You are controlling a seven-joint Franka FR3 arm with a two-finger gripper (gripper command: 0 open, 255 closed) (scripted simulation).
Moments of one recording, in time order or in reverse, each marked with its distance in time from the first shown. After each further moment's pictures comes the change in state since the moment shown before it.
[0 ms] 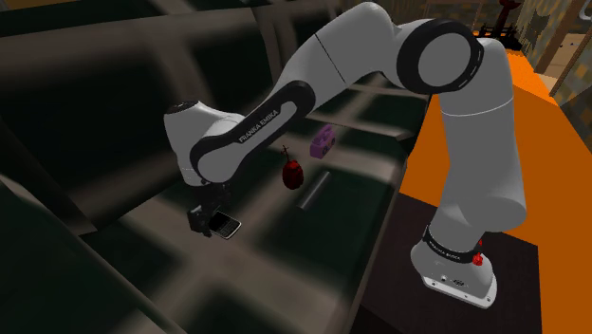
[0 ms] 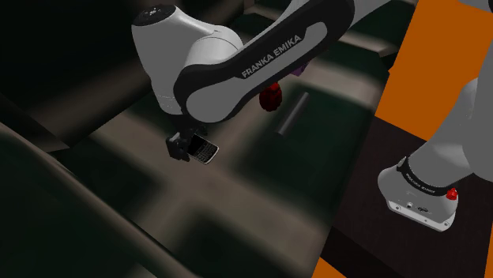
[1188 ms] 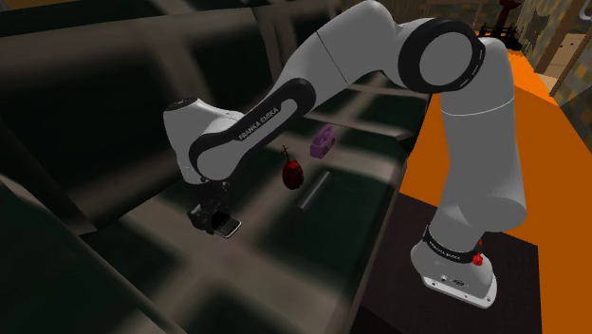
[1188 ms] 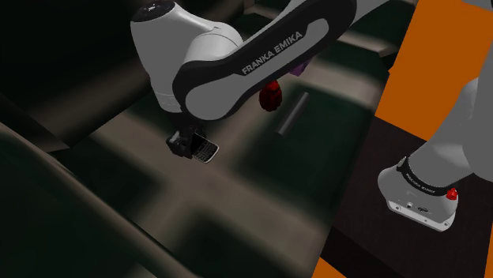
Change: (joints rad) arm -0.002 -0.006 0.001 0.005 0.003 -0.010 -0.002
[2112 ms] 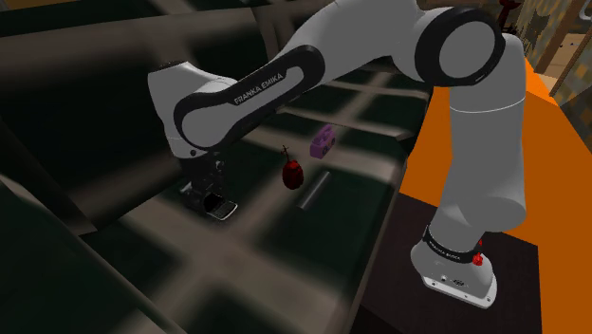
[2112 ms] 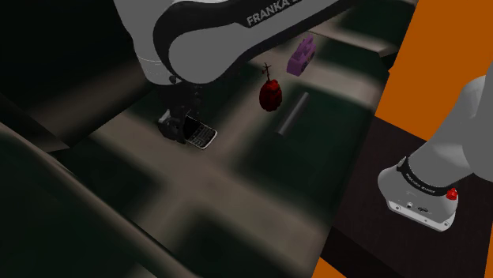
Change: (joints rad) arm -0.008 -0.073 0.014 0.087 0.029 -0.157 -0.010
